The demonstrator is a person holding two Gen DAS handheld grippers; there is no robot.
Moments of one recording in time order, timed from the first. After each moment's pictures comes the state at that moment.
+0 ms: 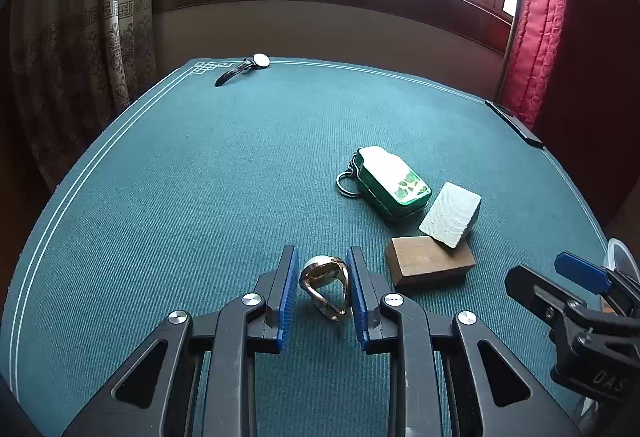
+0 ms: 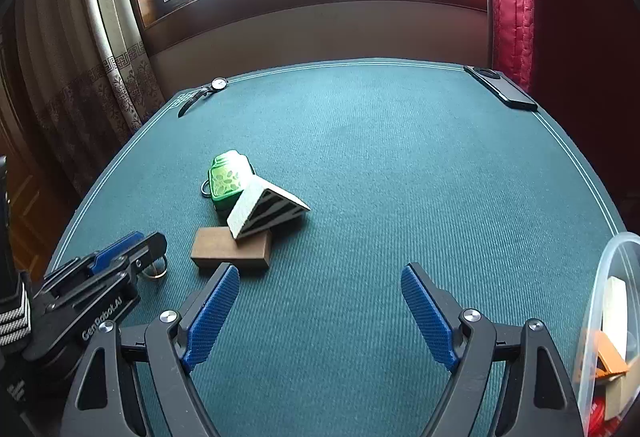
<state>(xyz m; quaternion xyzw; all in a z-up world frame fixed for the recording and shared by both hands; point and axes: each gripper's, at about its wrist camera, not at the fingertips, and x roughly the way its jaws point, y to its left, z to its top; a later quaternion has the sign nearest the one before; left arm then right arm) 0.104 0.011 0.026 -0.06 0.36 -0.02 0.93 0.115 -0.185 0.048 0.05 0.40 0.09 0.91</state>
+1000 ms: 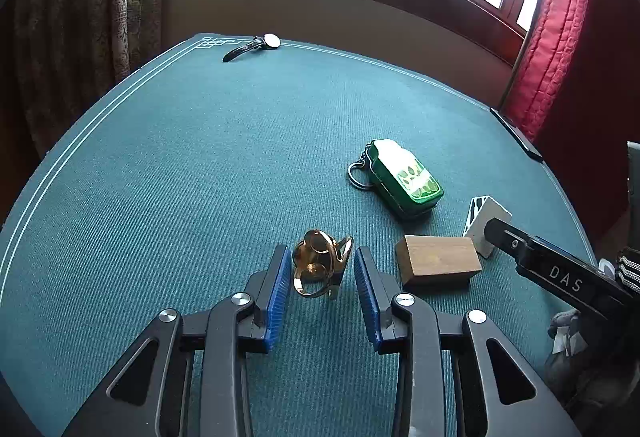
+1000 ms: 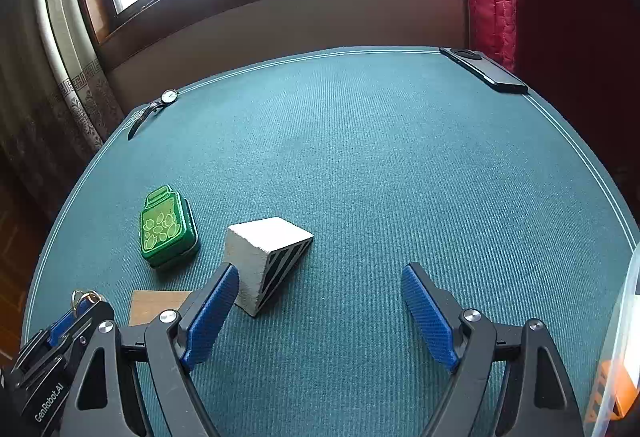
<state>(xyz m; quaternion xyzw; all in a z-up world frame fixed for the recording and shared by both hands) 0.110 0.022 0.017 -0.11 0.38 -0.03 0.92 0.159 -0.198 0.030 0.07 0.42 0.04 0.90</state>
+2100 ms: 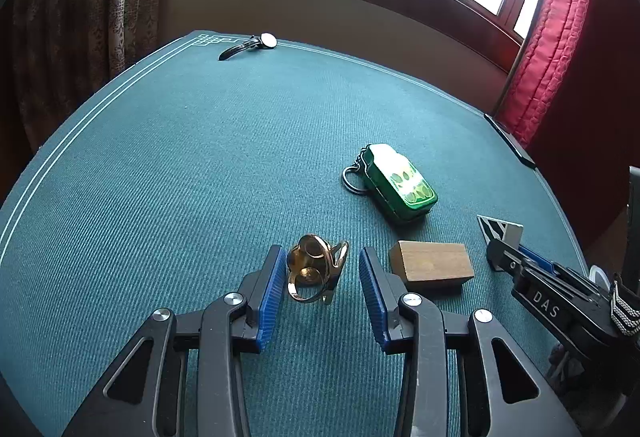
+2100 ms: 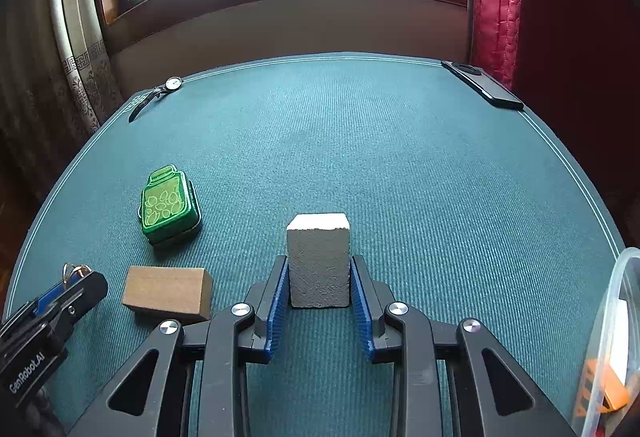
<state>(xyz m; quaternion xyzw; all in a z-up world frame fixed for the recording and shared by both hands) 0.113 0.024 0.017 -0.13 0.38 -0.04 0.91 0.146 -0.193 0.031 0.03 0.41 0.02 0.91</state>
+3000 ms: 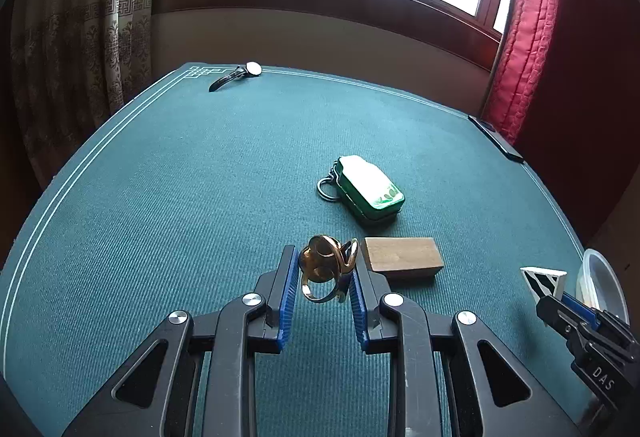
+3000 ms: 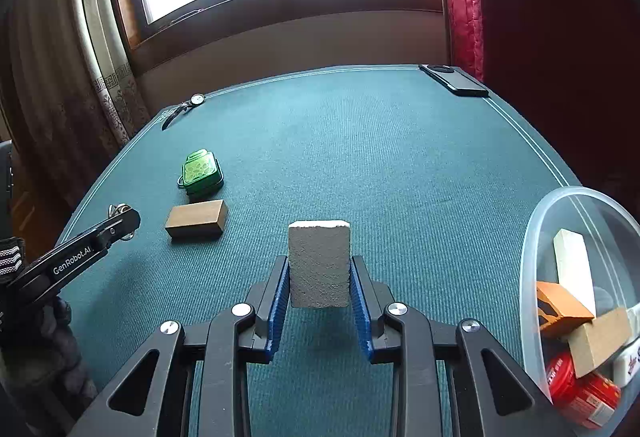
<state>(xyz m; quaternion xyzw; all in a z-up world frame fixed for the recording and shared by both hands) 0.087 0.002 0.036 -0.08 0.35 -0.04 0.93 0.063 -0.235 0.050 0.07 0.38 0.06 0.92</state>
